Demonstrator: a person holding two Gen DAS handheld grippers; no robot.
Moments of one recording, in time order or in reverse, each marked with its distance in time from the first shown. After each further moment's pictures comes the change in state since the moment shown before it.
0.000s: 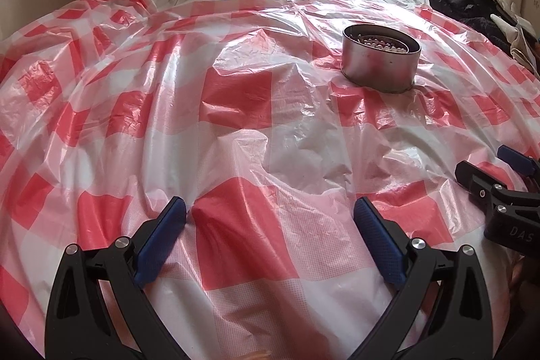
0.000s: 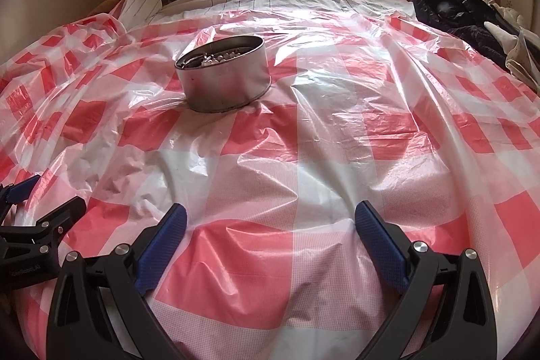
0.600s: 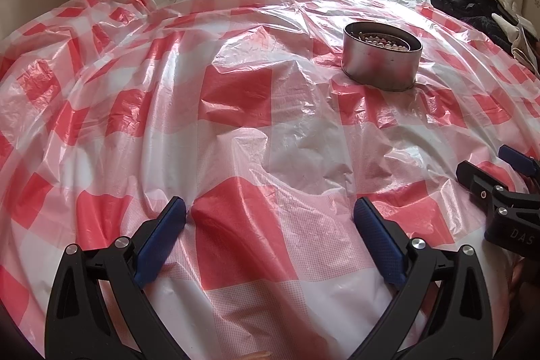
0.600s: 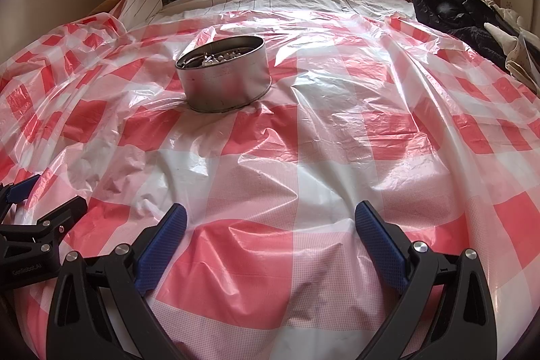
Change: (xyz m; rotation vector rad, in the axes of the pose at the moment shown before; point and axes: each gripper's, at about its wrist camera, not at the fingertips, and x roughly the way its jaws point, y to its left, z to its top) left arm 0.003 0.000 0.000 0.000 0.009 -0.001; right arm 0.000 0.000 0.000 0.000 0.000 0.000
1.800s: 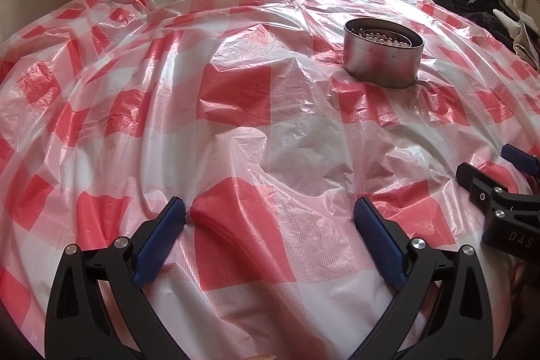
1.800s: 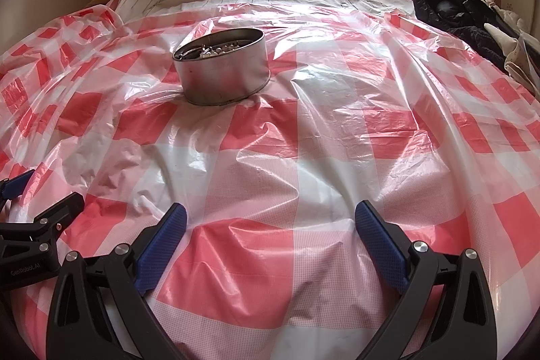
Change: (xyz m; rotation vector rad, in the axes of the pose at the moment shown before) left arm 0.002 -0.001 0.001 0.004 0.004 0.004; right arm 0.003 0.002 0.000 -0.008 0.022 -0.017
